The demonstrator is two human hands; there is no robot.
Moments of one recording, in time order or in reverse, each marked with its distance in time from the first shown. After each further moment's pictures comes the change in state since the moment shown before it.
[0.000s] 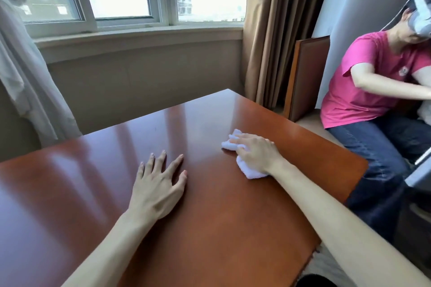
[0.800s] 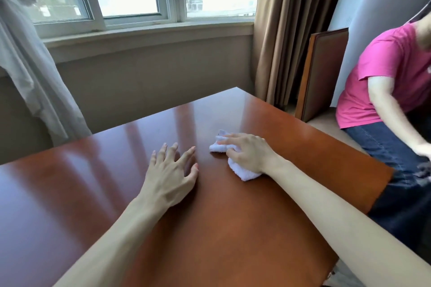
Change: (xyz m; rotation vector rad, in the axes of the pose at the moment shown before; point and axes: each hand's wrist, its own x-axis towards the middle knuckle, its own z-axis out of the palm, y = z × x) left_hand 0.041 0.020 -0.002 0.085 -0.026 0.019; right_hand 0.032 -0.018 0.004 0.011 -0.081 -0.224
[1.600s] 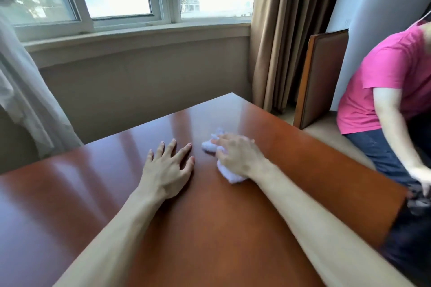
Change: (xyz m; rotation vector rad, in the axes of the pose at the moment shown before) left_hand 0.081 0.001 0.013 -0.026 -0.025 -0.030; right_hand 0.055 0.016 0.011 -0.062 0.083 0.059
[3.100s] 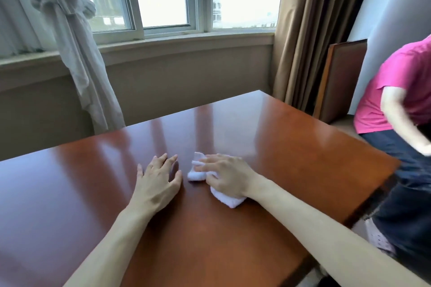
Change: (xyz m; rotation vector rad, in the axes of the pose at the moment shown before) left_hand -0.197 -0.094 -0.031 -0.195 0.095 -0.162; right_hand -0.124 -0.153 0.030 0.038 -0.105 -0.367
